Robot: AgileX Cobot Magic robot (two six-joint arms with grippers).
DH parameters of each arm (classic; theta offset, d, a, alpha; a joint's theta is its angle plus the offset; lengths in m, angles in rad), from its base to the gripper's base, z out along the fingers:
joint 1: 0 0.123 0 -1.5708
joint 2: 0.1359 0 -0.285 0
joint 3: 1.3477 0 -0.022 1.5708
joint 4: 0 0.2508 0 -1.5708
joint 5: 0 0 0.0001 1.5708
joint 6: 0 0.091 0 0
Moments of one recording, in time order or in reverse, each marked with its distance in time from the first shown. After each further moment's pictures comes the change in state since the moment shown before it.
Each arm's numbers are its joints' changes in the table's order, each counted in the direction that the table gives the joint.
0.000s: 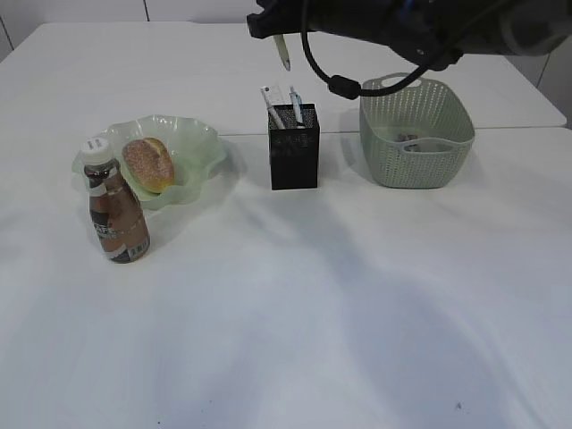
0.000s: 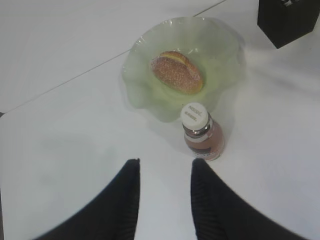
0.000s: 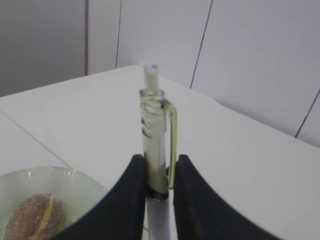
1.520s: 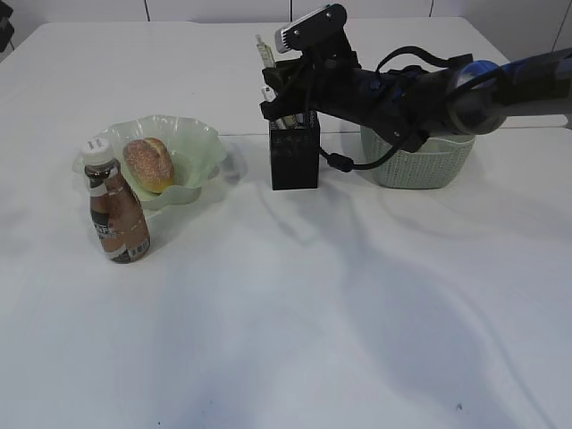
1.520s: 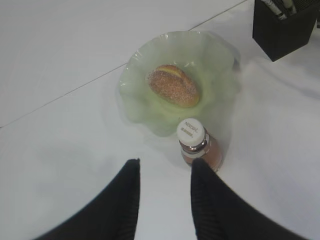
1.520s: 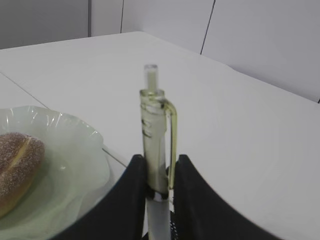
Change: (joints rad) left arm 0.000 0.016 0.000 0.000 -0.056 0.000; right arm -0.056 0.236 0.002 0.171 -0.205 -0.221
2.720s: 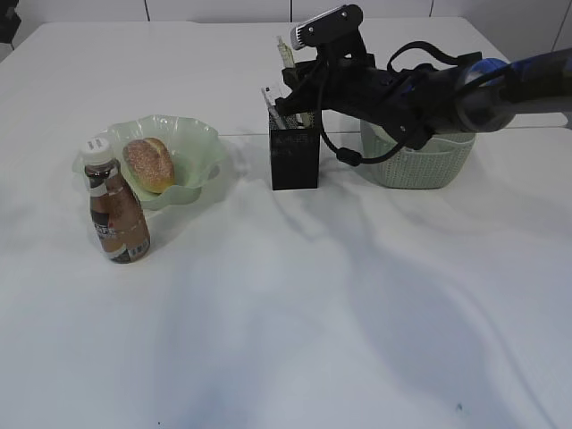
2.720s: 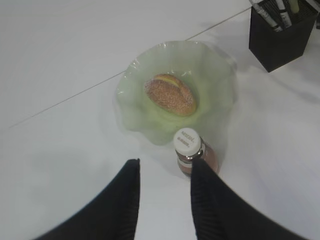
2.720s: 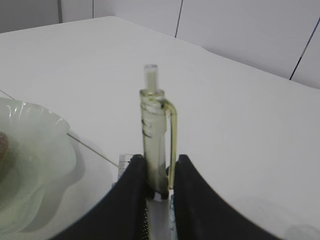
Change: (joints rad) left arm 0.000 0.000 0.000 -0.002 -0.034 -0.016; right arm -0.027 0.001 0.000 0.103 0.064 -0.068
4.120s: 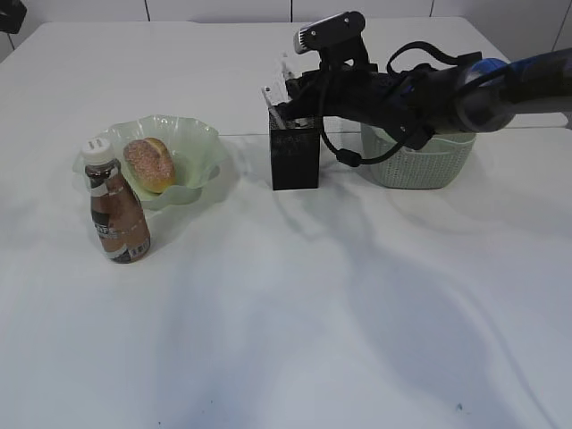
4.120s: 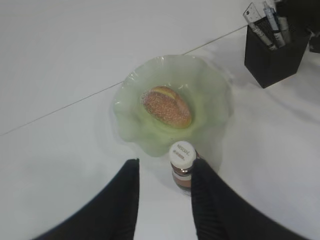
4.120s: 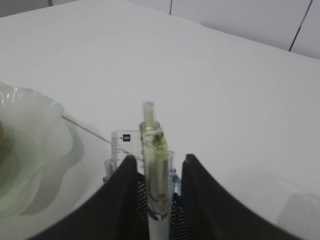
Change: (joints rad) left arm 0.000 0.000 0.000 0.000 -0.039 -0.037; right arm 0.000 0.000 0.000 -0.009 0.072 0.068
